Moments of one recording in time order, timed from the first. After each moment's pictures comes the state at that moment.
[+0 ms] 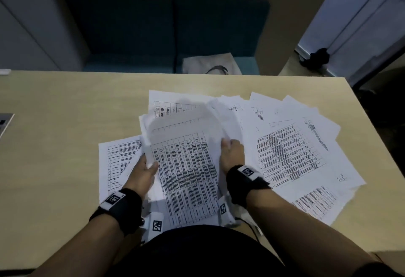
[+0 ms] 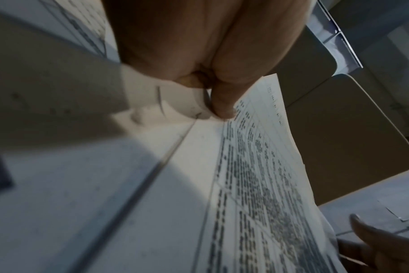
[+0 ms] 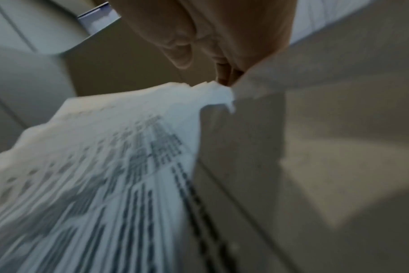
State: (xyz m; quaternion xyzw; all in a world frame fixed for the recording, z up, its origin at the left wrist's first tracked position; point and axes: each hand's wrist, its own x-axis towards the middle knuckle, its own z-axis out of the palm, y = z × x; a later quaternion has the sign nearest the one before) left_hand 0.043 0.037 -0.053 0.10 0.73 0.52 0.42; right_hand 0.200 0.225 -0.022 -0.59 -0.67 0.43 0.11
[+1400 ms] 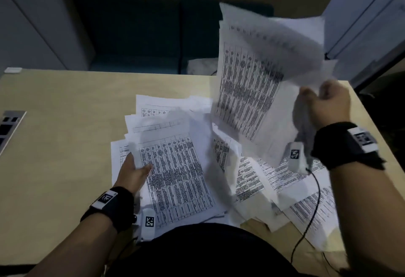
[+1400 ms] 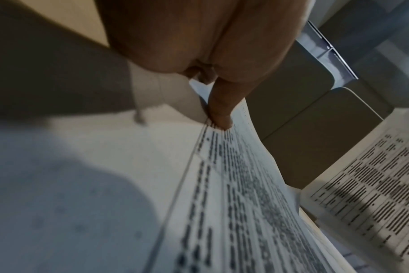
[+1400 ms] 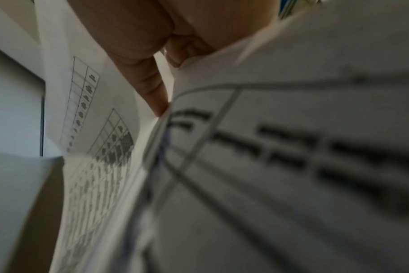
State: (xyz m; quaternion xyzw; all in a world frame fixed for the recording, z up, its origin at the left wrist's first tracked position) left_hand -0.012 -0.005 -0.081 0.12 0.78 0.50 0.36; right_hand 0.258 0.306 0.146 -0.50 -0.70 0.33 0.38
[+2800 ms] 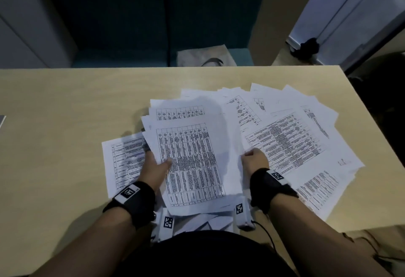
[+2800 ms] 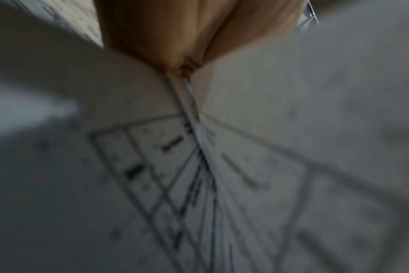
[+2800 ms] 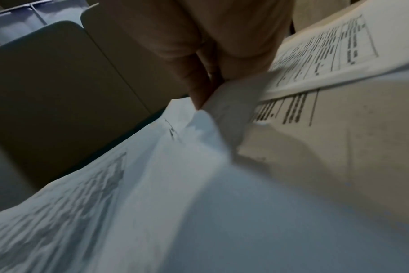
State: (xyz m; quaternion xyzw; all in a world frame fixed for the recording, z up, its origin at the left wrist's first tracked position) left_hand 0.043 0.047 -0.044 0.11 0.78 0.45 0.43; right_hand 0.244 0.218 -0.032 -0.68 -0.59 0.43 0.10
